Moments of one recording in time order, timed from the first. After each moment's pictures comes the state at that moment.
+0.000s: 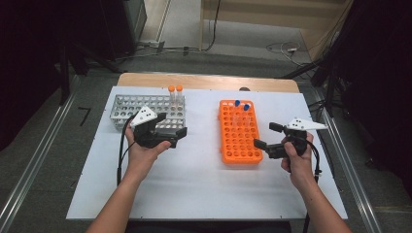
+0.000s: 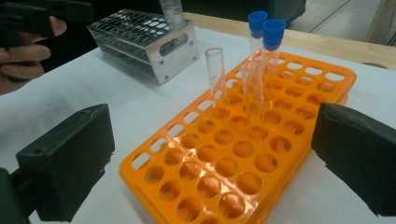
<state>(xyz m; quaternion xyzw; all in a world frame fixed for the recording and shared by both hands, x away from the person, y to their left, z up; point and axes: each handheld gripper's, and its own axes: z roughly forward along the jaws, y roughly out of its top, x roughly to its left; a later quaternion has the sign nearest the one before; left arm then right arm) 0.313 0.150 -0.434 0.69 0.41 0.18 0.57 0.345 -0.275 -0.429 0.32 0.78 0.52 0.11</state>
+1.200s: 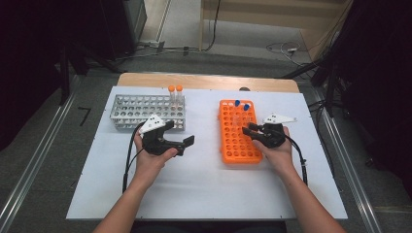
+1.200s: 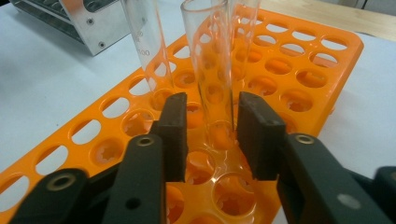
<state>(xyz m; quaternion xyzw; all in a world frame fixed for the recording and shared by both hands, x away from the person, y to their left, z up) 0.307 0.132 -0.452 0.70 0.41 0.15 0.57 0.392 -0.238 -0.476 0.35 0.80 0.45 0.16</state>
